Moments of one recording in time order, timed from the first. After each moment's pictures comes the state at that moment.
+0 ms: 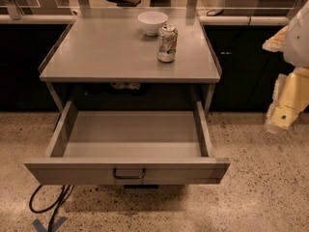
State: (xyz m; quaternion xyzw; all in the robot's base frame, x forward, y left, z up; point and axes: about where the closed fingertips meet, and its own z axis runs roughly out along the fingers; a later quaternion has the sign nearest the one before) arm 0.438 -0.217 0.976 -0.60 0.78 -0.03 0.16
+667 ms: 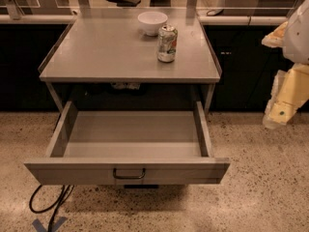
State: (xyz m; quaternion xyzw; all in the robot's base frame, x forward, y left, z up) arm 0.444 -0.216 0.981 -0.60 0.78 -0.04 0.17
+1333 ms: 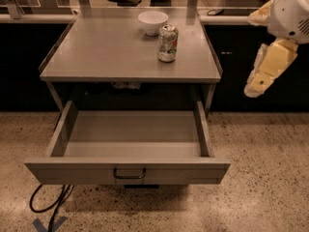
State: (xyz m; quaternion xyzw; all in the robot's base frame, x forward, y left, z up) arm 0.509 -0.204 0.994 -0.61 0.75 -0.02 0.24
